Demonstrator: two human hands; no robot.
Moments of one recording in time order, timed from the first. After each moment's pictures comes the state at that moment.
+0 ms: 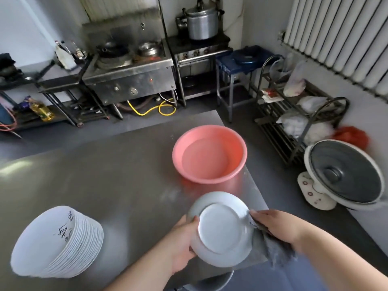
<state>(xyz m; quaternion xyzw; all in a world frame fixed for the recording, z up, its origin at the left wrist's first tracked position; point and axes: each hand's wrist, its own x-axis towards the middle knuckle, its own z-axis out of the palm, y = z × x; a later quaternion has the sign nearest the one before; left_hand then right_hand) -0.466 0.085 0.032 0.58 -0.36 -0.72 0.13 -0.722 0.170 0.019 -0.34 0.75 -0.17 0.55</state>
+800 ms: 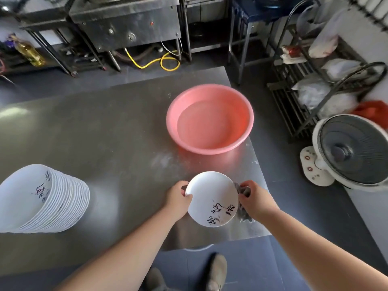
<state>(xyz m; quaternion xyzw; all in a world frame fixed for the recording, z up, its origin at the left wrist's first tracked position) -0.479 0.032 -0.135 0.66 -0.59 -0.46 0.06 -0.723 0.132 -0.114 -0.37 0.83 -0.17 0.38</state>
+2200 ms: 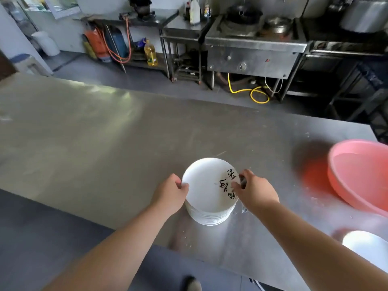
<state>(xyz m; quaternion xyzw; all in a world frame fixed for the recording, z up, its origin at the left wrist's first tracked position) 0.014 -0.051 -0.028 0.77 -0.54 -0.31 0.17 -0.255 -0.068 -0.021 -0.65 0.73 -0.10 0.22</state>
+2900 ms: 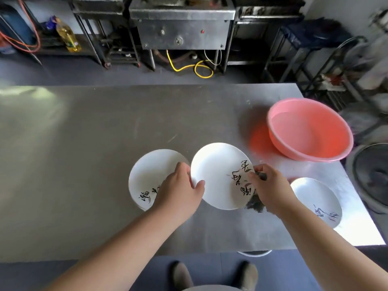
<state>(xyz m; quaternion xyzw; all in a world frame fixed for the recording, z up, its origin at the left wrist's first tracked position) -0.126 -0.034 0.009 0.62 -0.70 -0.33 0.15 -0.381 0.016 -0.011 -0.41 0.80 -0.31 0.32</state>
